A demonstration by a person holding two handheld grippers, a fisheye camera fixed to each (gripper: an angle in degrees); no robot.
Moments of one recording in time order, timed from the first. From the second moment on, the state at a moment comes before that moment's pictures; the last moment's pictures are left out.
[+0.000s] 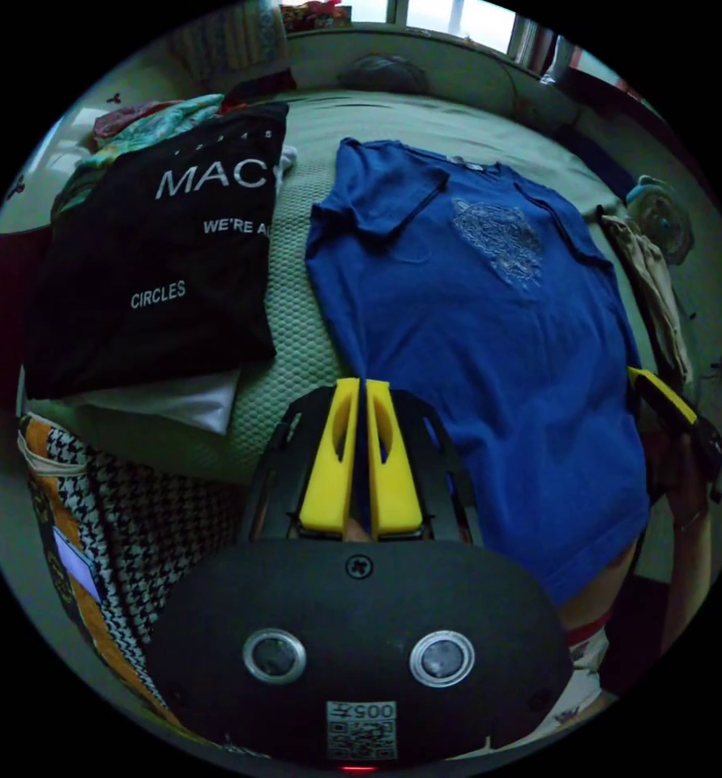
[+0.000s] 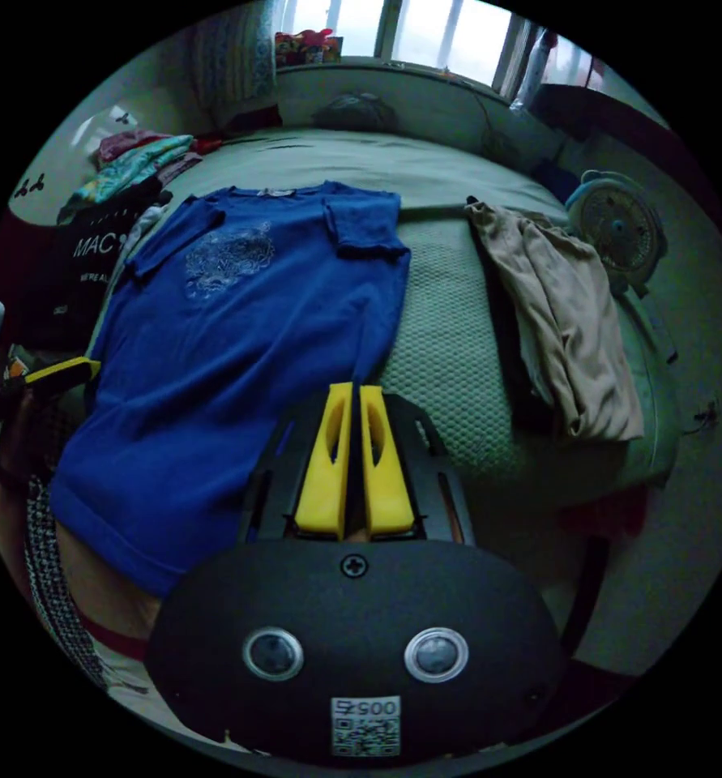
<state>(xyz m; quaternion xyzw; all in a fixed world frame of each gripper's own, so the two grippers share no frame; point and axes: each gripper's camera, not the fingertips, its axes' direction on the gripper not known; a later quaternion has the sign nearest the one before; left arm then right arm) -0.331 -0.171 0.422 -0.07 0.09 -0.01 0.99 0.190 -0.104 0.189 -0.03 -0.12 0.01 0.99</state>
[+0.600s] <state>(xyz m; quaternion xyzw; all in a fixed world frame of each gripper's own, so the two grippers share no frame) -0.396 -0.191 0.405 -0.05 0.10 -0.04 0.99 0.219 -0.134 0.210 -0.03 -0.12 0.03 0.99</state>
